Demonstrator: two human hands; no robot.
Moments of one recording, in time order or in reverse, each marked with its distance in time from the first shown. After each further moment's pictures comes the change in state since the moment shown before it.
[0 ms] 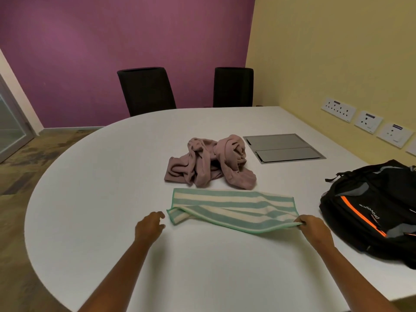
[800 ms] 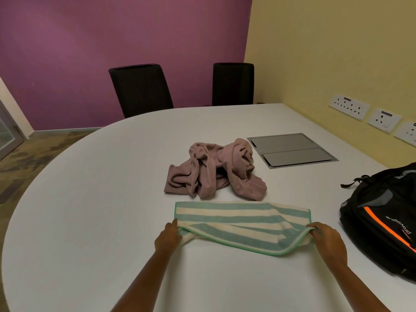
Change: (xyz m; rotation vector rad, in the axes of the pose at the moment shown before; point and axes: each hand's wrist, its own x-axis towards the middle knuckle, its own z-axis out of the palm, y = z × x) left_hand 0.075 0.025 0.040 -0.017 -0.221 -0.039; right_hand 0.035 -0.015 0.038 0.237 0.246 0.078
